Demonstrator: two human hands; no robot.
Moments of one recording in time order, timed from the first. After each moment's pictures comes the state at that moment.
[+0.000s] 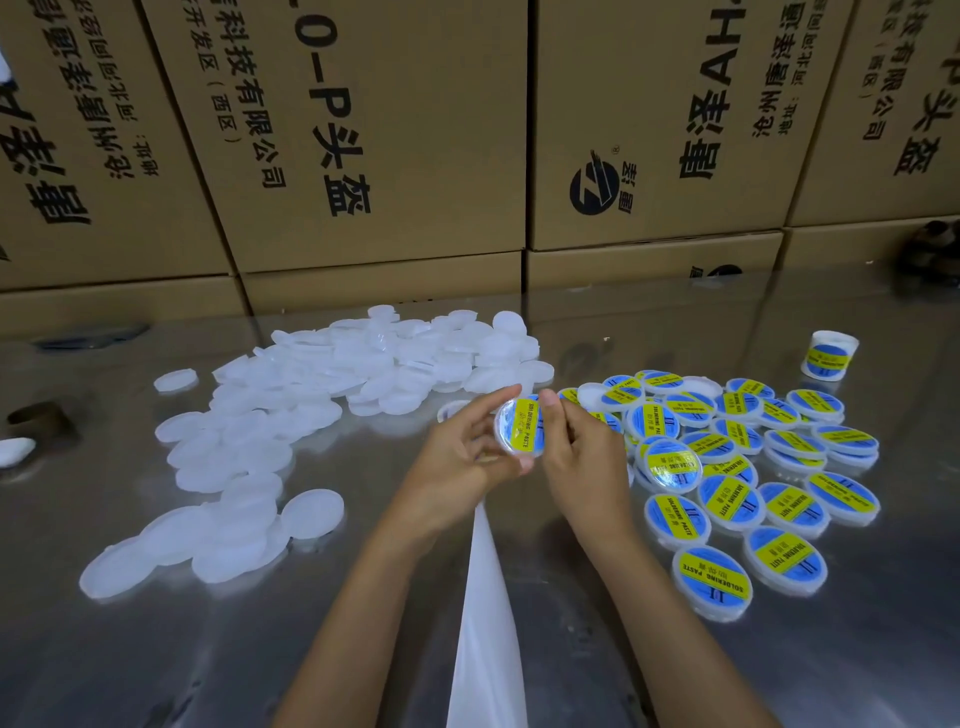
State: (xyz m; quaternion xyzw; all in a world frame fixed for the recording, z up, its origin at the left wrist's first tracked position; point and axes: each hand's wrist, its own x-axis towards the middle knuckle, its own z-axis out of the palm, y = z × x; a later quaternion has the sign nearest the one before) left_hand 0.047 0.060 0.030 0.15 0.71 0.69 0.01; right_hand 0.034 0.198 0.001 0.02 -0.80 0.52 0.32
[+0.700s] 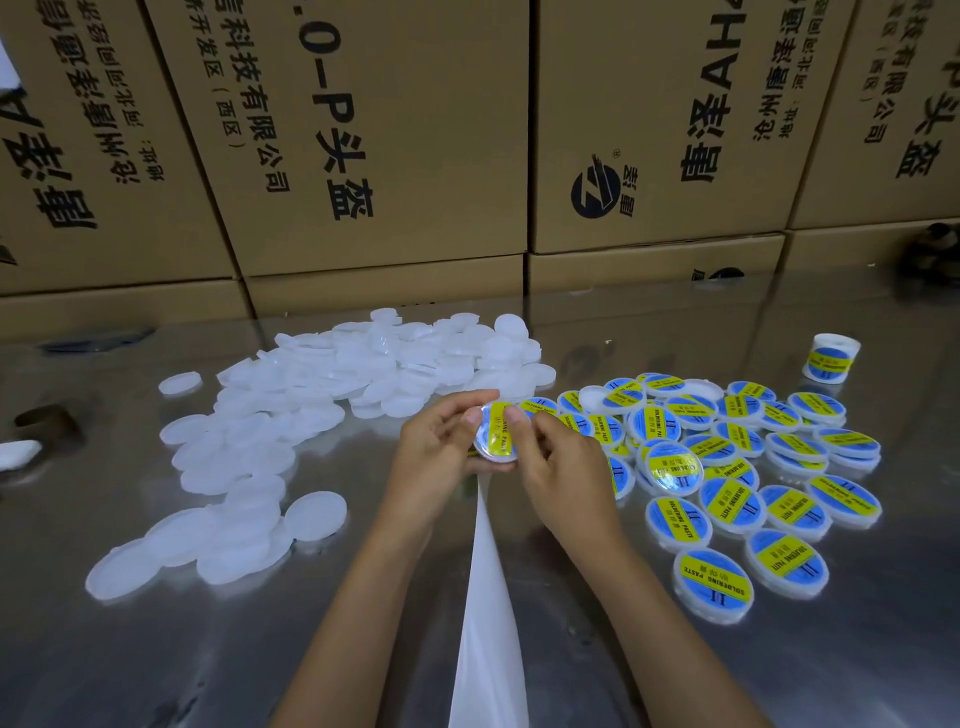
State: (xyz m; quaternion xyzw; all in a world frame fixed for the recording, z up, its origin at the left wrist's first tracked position) left_hand 0.044 0.053 0.033 0.09 0.65 0.75 -0.05; right_hand 0.036 0.189 -0.005 0.05 -0.85 0.44 0.30
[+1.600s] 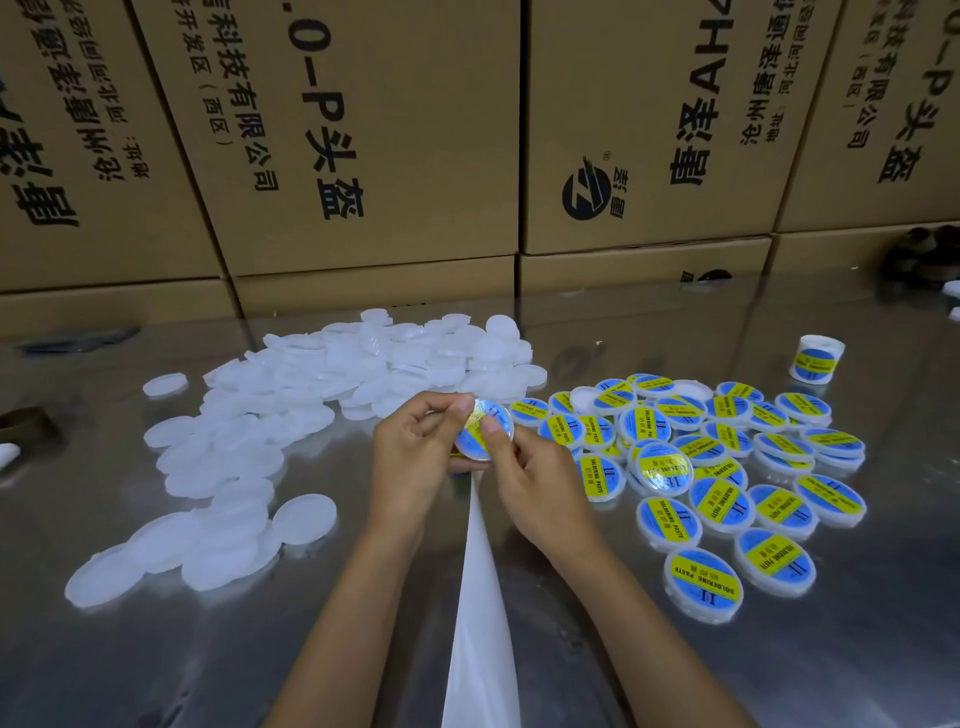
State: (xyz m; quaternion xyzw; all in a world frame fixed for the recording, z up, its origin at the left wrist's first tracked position) left_hand 0.040 0.053 0.031 0.05 0.63 0.76 -0.11; right_hand 0.040 0.178 -0.006 0.07 -0.84 0.49 0.22
